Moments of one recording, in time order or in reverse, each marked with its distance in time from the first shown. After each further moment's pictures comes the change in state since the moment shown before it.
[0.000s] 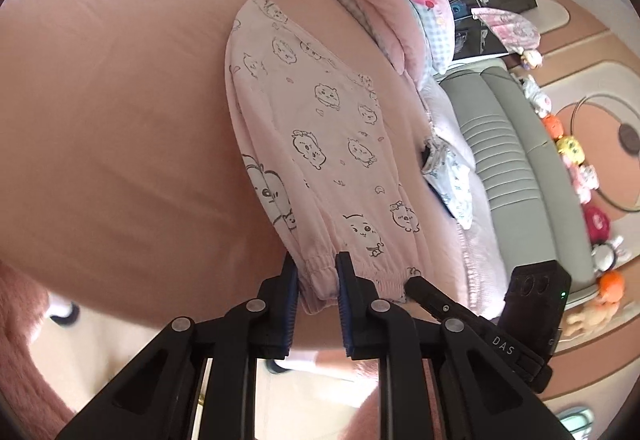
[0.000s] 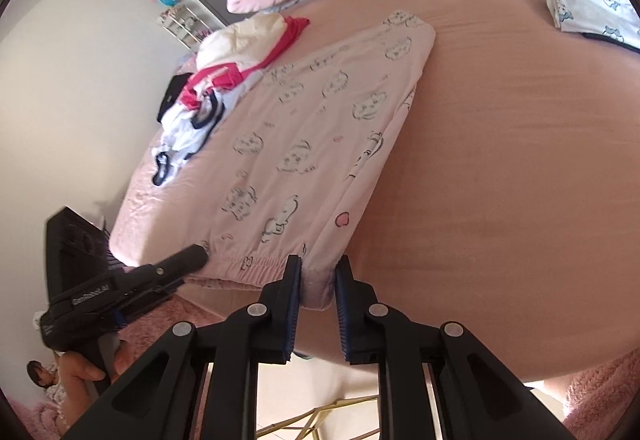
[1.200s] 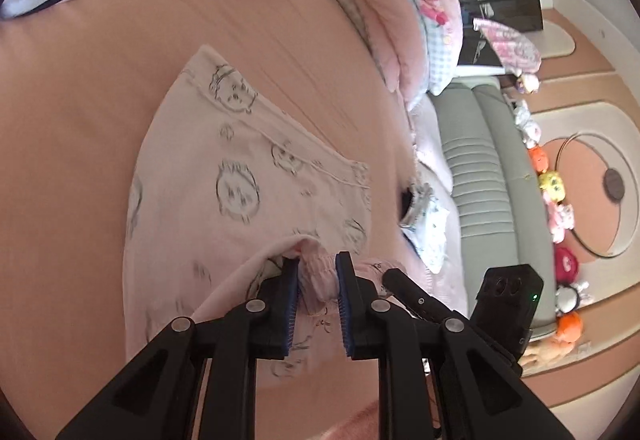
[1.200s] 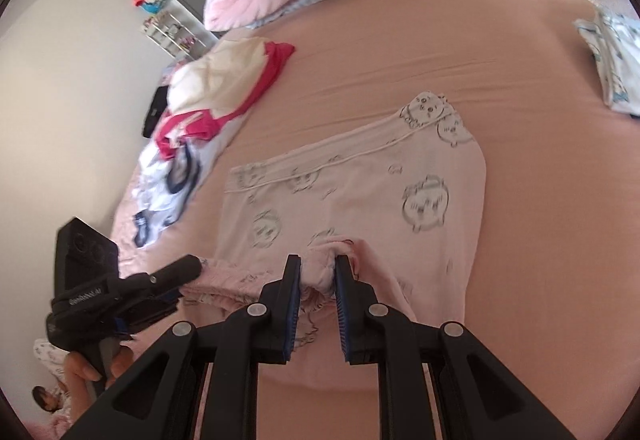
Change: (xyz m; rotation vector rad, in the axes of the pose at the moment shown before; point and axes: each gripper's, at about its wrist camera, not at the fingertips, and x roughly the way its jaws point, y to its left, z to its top) left arm 0.081 0.013 0.158 -0.013 0.132 -0.062; right arm 0.064 -0.014 0.145 0.025 0.035 -0.096
